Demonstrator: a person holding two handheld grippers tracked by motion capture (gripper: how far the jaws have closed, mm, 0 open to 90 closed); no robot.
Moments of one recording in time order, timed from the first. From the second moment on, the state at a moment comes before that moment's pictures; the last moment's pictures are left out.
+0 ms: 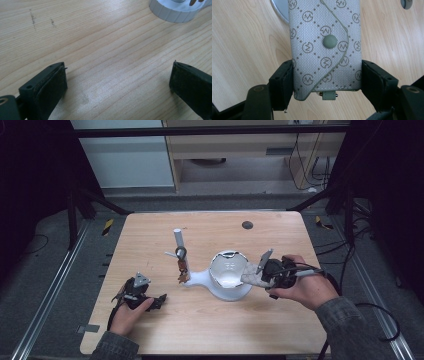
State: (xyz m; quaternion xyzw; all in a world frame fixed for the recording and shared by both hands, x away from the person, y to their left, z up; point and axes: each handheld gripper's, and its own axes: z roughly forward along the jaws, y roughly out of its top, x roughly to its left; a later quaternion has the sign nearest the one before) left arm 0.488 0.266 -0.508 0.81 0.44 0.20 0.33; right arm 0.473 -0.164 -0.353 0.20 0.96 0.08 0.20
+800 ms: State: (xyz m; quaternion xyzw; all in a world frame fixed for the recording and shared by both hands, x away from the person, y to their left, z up) left arm 0.488 0.266 -0.509 0.81 0.44 0.19 0.33; right arm 0.496 -0.119 -0.367 0.19 0.96 0.07 0.18
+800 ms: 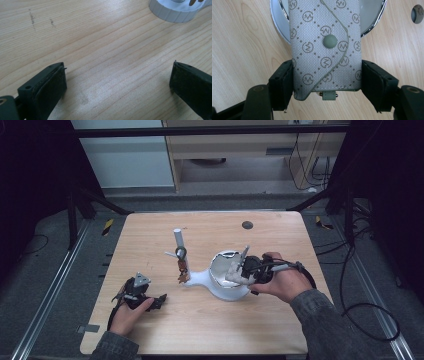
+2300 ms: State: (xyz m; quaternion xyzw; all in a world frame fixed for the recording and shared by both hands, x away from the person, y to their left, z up) left arm 0.489 0.266 -0.509 0.81 0.44 0.19 0.33; right arm 0.510 -0.092 -0.373 0.19 0.97 0.06 0.17
